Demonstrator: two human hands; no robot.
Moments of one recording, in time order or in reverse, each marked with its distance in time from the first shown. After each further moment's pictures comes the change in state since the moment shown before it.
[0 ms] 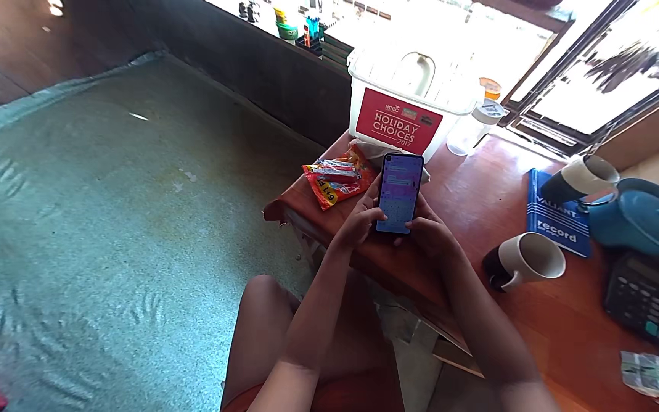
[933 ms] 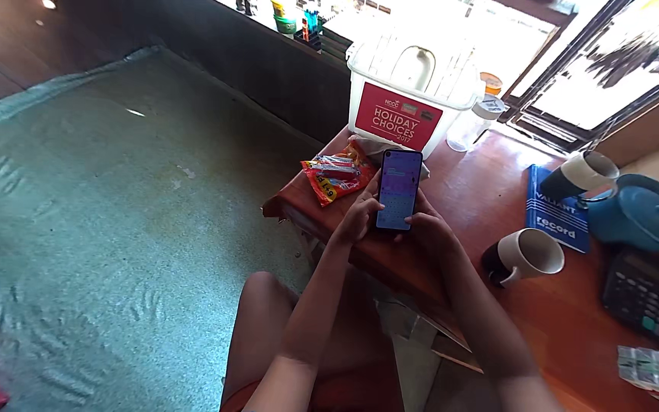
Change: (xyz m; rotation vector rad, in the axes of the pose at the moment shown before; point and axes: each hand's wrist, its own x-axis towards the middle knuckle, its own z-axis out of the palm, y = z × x) left_hand 0.002 0.002 0.001 -0.002 -0.004 -0.019; right_hand 0.000 -0.001 0.002 0.001 0.033 0.016
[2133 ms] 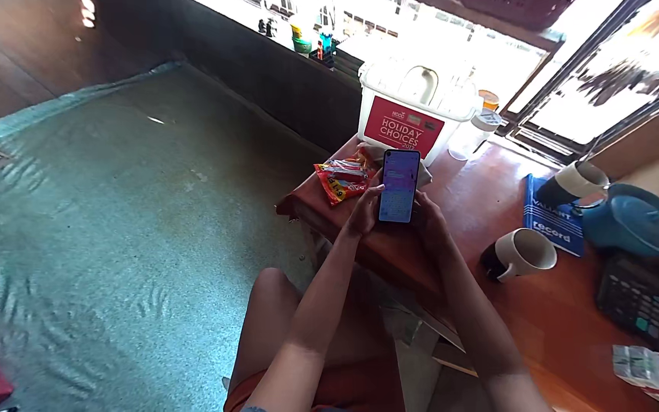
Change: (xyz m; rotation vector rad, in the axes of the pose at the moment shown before) left_hand 0.003 0.000 0.002 0.030 0.200 -0.020; right_hand 0.008 0.011 0.004 -0.270 0.333 -0.072
